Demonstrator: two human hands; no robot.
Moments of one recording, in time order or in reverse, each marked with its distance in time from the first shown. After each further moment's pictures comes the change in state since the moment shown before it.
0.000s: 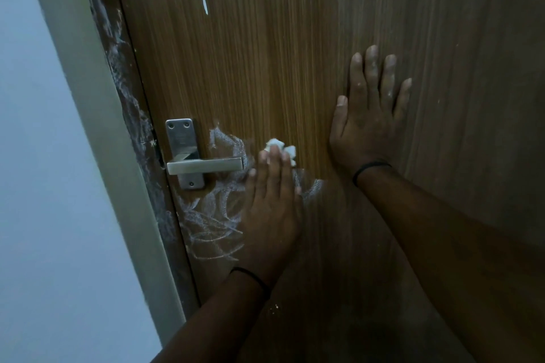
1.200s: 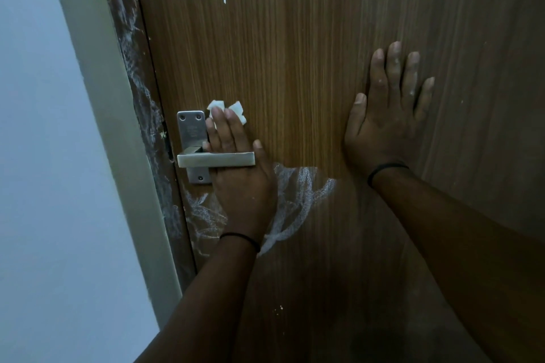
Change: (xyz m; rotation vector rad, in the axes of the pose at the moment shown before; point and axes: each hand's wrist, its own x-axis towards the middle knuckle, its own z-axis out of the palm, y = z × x) left_hand 0.047 -0.043 -0.011 -0.111 0.316 -0.330; right_hand -0.001 0.002 0.004 -0.008 0.029 0.002
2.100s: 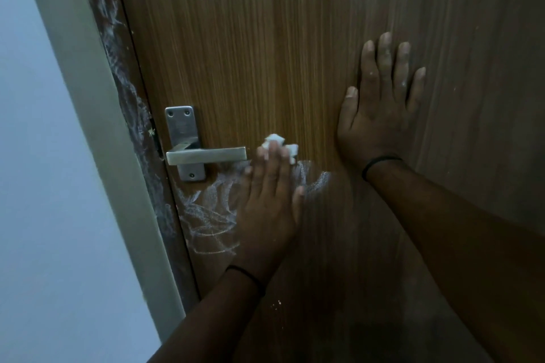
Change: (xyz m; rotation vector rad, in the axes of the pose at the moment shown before) left_hand -0.061 0.000 0.004 0.124 -0.265 0.357; right_hand -0.001 -0.002 -0.003 -0.017 0.015 -0.007
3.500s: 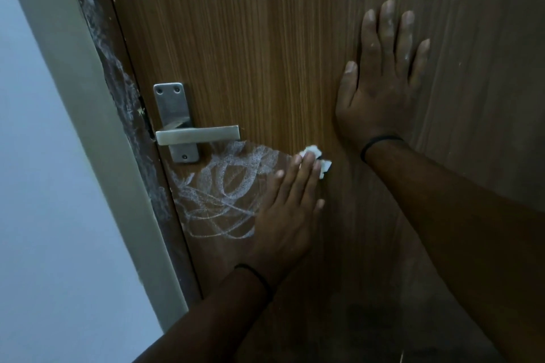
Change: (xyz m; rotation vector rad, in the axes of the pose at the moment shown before) left_hand -0.034 0.028 0.013 0.011 -0.200 0.202; right_hand -0.002 -0.001 -0.004 -0.002 -0.014 0.000
